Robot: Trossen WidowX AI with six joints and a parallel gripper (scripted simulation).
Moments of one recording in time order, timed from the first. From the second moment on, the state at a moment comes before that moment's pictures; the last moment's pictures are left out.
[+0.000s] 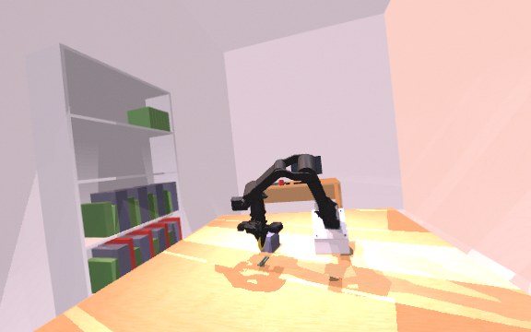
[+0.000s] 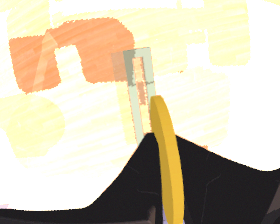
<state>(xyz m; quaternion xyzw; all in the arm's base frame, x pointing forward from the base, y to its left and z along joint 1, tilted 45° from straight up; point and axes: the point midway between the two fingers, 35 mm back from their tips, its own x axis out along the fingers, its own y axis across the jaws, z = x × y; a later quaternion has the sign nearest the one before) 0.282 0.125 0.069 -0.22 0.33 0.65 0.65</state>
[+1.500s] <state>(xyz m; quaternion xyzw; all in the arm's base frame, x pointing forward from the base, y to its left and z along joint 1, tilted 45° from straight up) 0.297 0.068 0.078 -0.21 0.33 0.64 0.66</state>
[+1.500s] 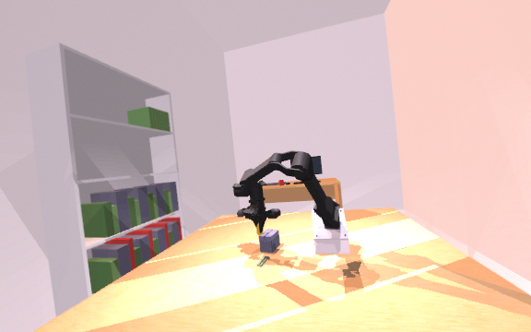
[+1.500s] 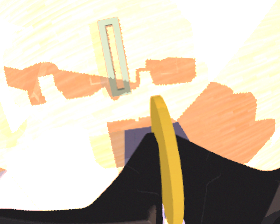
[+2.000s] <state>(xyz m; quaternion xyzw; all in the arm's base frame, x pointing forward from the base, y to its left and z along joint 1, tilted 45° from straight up) 0.299 0.040 0.051 -0.21 0.34 0.64 0.66</state>
